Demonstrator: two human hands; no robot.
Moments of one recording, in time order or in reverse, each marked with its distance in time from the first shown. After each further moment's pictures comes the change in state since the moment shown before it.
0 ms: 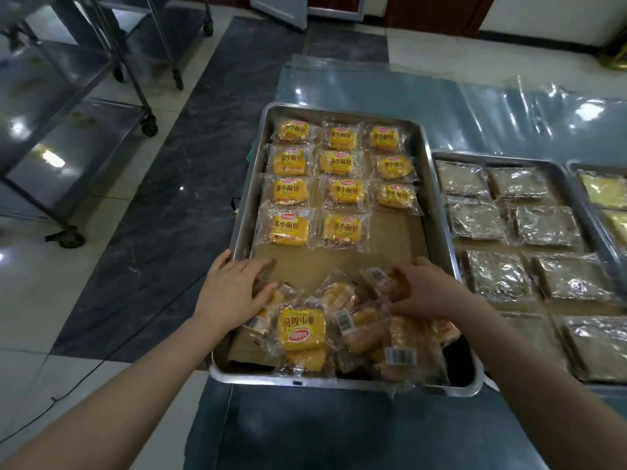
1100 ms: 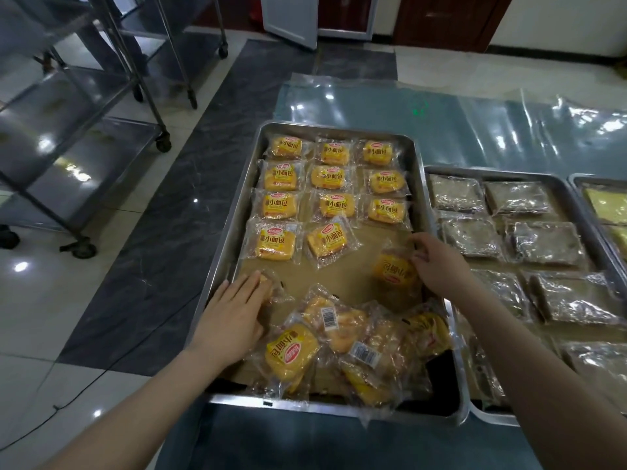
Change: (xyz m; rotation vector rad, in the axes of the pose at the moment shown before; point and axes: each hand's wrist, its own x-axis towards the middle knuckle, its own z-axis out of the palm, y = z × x) left_hand -0.009 0.037 0.013 0.086 -0.130 -0.015; right_hand 0.044 0.050 -0.027 0.396 0.412 0.047
